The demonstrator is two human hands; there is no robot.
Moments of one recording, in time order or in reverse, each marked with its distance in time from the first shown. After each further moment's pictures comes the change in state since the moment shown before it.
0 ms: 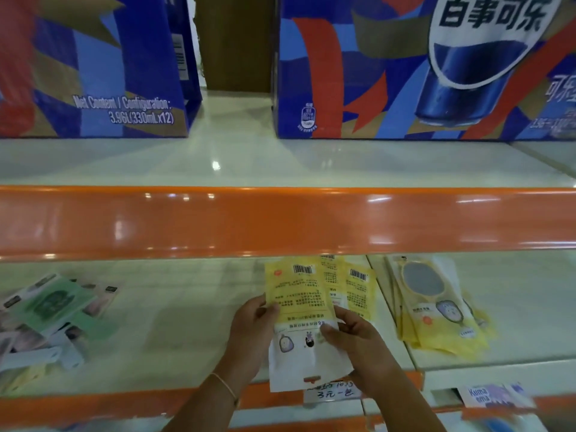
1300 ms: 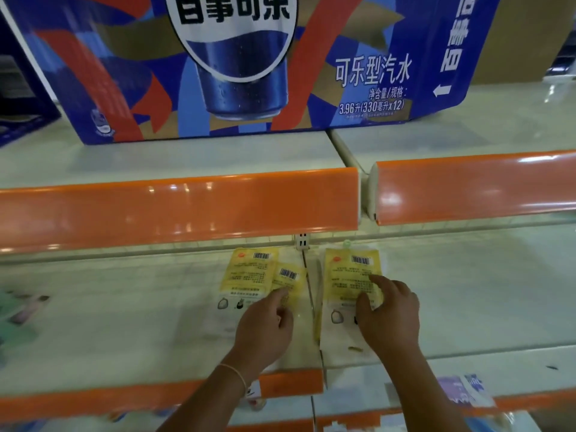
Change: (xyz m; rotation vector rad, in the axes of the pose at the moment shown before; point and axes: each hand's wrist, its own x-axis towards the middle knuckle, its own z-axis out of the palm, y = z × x) left_hand -0.027 0.028 0.173 0.704 -0.052 0.406; right_hand -0.004 -0.070 -0.188 -1.054 0.745 -0.522
